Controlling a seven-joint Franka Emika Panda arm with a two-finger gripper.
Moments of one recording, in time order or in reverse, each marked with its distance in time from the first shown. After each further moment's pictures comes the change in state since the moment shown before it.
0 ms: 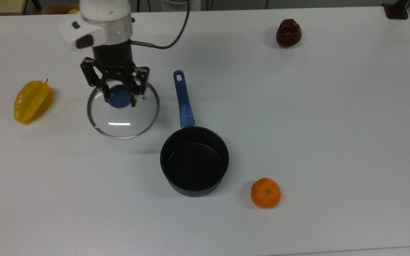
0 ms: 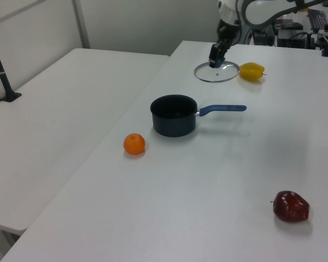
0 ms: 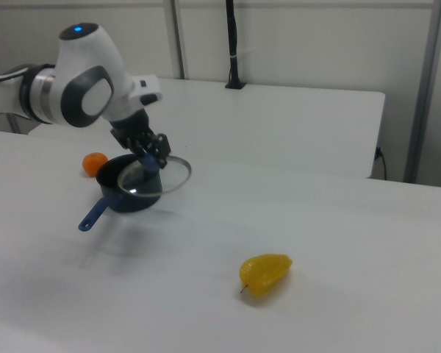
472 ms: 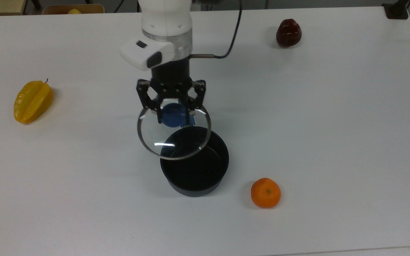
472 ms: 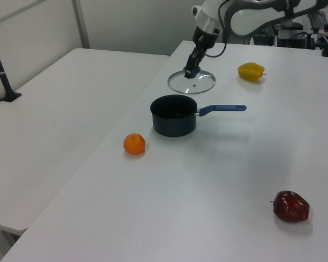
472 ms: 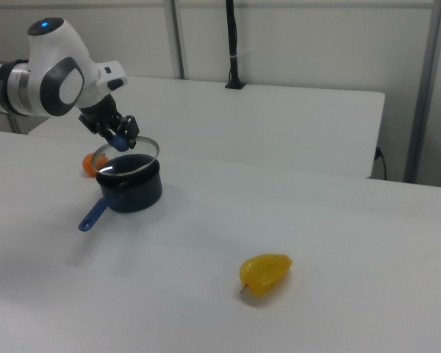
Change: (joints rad) arm 0.156 0.110 0.002 0.144 0.000 0.030 0.000
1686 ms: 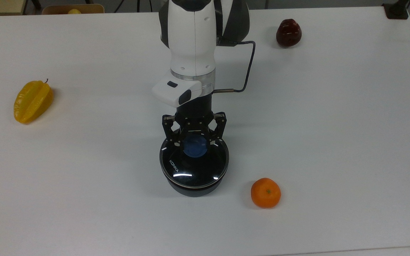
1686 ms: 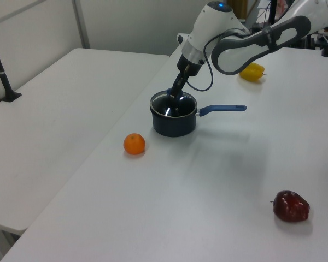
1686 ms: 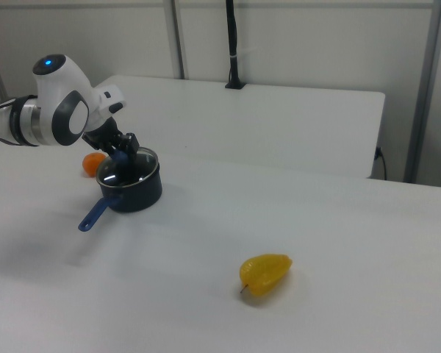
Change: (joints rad) arm 0.049 0.151 0.000 0.018 -0.026 0.214 0.000
